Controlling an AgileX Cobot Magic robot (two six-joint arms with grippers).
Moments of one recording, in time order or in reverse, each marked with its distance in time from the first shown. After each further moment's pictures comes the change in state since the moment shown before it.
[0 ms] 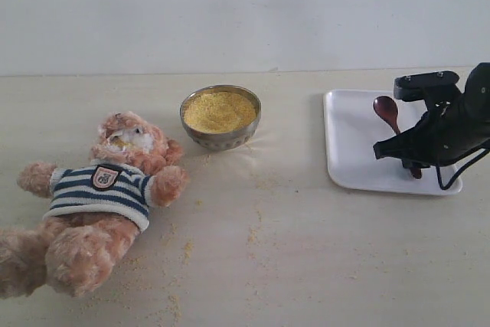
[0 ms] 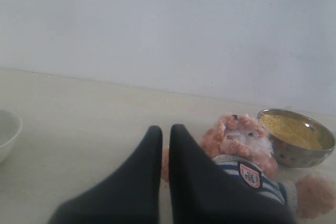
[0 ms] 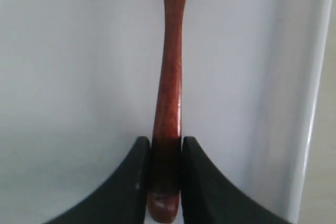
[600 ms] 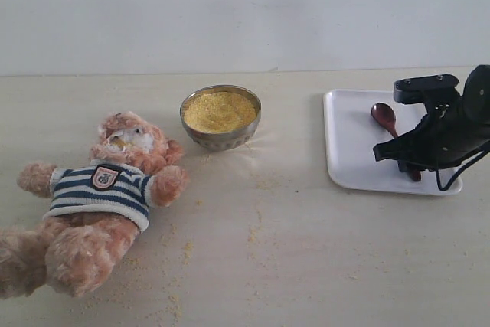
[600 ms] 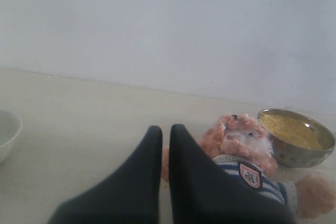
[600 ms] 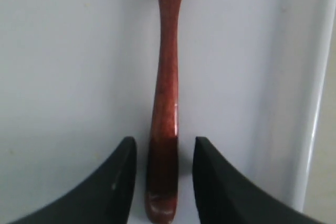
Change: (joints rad) left arm 0.000 0.000 0.000 0.000 0.000 0.000; right arm 0.000 0.006 0.000 0.000 0.005 0.011
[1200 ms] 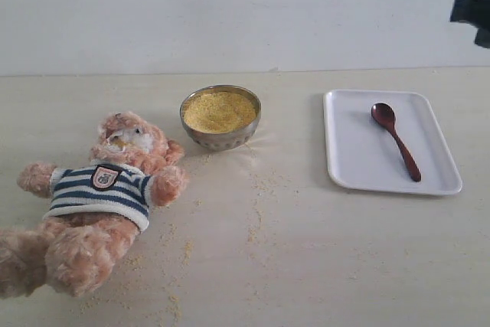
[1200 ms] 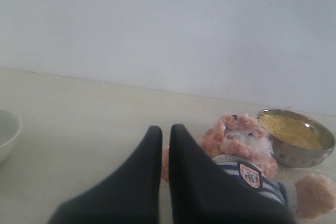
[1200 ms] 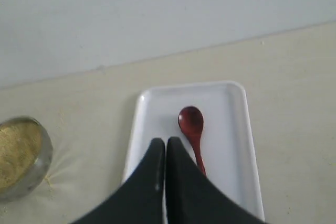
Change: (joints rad) left arm 0.000 0.000 0.000 0.000 0.000 0.000; right arm 0.000 -0.830 0.257 0.097 -0.038 0.210
